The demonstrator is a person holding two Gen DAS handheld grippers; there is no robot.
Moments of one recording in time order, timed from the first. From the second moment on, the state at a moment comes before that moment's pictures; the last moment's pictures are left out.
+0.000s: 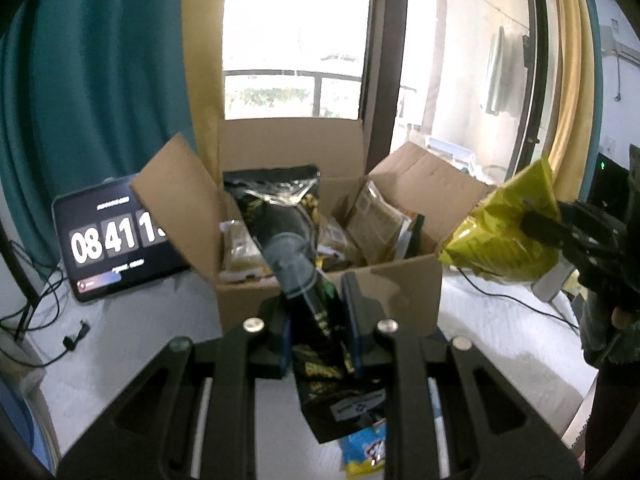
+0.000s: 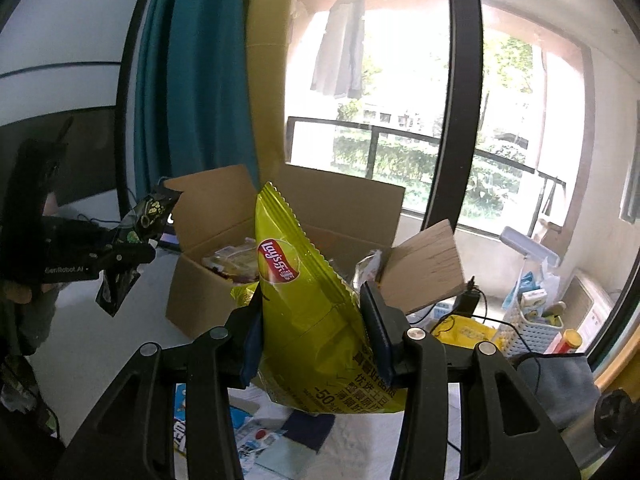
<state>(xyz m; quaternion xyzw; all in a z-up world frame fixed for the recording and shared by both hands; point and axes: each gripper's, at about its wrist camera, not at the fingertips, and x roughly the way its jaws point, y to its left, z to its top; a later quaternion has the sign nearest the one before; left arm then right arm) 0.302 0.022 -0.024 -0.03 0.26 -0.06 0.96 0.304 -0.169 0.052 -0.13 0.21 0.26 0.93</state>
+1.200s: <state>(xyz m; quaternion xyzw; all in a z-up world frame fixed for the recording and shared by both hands) 0.443 0.041 -0.023 -0.06 0.25 -0.06 0.97 0.367 -0.177 0.051 -0.12 0.23 0.20 0.95</state>
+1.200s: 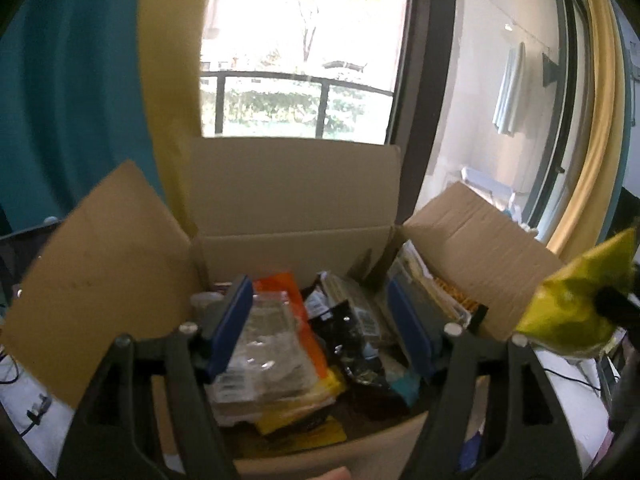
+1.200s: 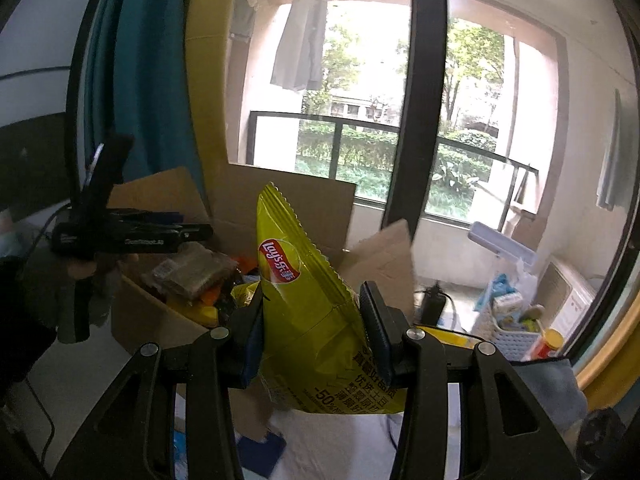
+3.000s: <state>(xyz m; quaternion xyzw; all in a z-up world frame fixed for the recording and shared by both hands) 0.304 0.038 -0.032 -0.09 0.25 -0.07 0.96 0.327 -0.161 0.017 -0.06 0.28 0.22 0.93</state>
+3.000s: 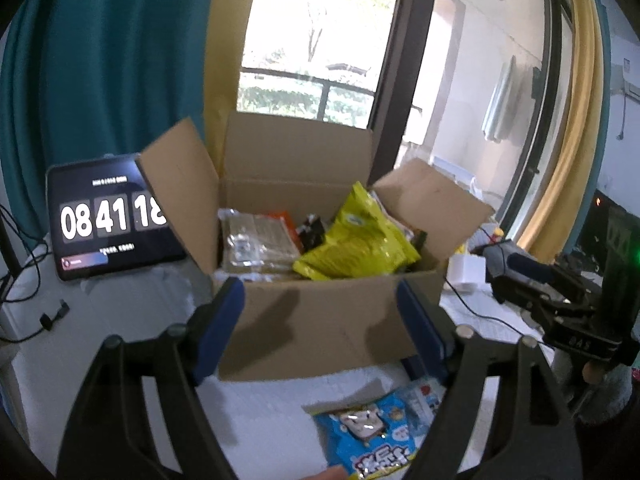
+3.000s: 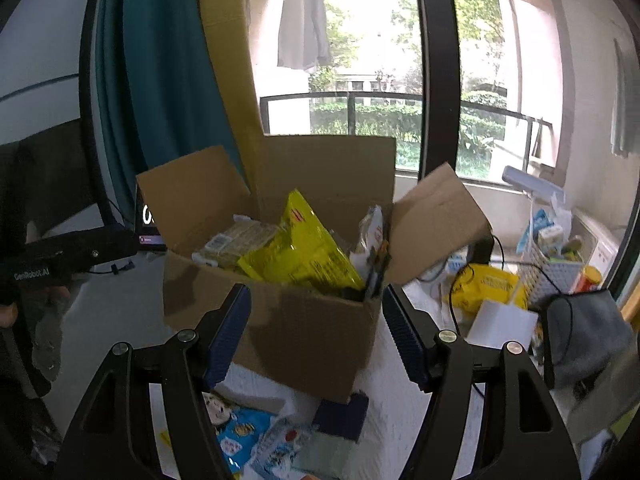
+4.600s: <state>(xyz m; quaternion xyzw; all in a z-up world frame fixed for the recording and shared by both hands) 0.310 -0.062 -0.202 -0.03 0.45 -0.05 0.89 0.295 -0.240 -0.065 0.05 0.34 0.22 0.91</state>
